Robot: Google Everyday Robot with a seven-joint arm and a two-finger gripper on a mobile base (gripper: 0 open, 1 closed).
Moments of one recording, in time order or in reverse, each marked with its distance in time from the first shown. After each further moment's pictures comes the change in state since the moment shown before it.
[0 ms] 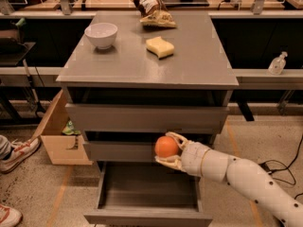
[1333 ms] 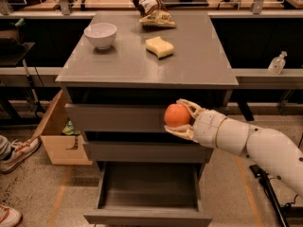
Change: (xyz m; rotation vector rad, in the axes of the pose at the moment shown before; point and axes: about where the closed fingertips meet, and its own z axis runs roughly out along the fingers) arm -0.081 -0.085 -0.051 0.111 0.001 -0.117
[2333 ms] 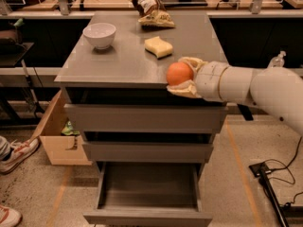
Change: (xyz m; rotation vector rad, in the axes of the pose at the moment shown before) arm -0.063 -0.100 0.008 0.011 0.069 -0.081
